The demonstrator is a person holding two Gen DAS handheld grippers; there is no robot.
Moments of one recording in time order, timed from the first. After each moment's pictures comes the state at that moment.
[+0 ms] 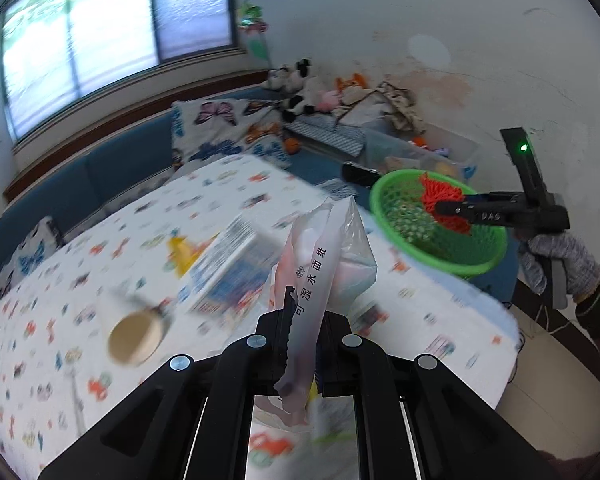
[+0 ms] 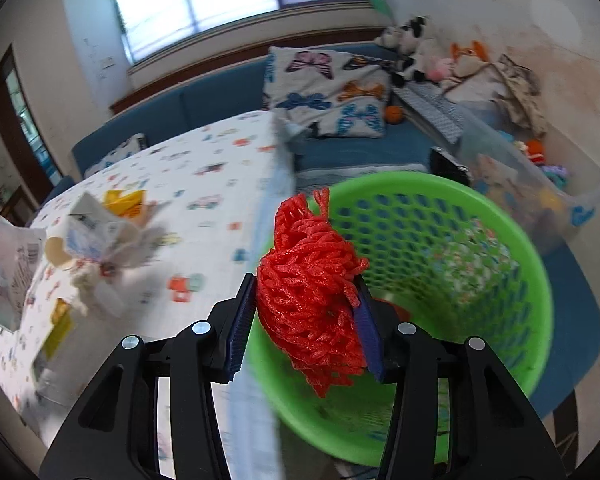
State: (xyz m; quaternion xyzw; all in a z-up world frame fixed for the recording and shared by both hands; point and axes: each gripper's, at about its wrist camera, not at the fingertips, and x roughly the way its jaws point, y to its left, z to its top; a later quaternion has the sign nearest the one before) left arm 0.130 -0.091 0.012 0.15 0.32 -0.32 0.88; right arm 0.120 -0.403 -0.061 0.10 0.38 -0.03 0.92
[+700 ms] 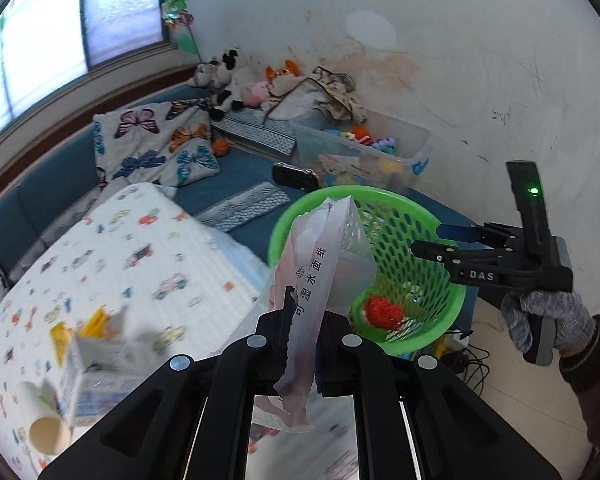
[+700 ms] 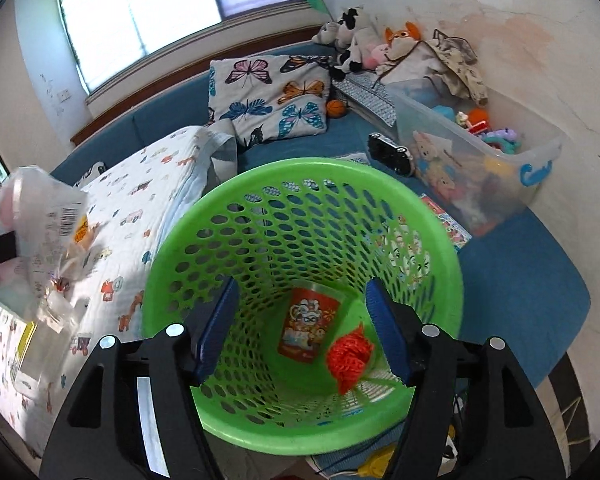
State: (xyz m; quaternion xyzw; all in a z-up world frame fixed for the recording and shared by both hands) left arm 0.163 -0.257 0.010 0.17 0.34 -0.40 0.83; right arm 0.078 -0.480 -0.071 0.14 0.37 -0.09 0.92
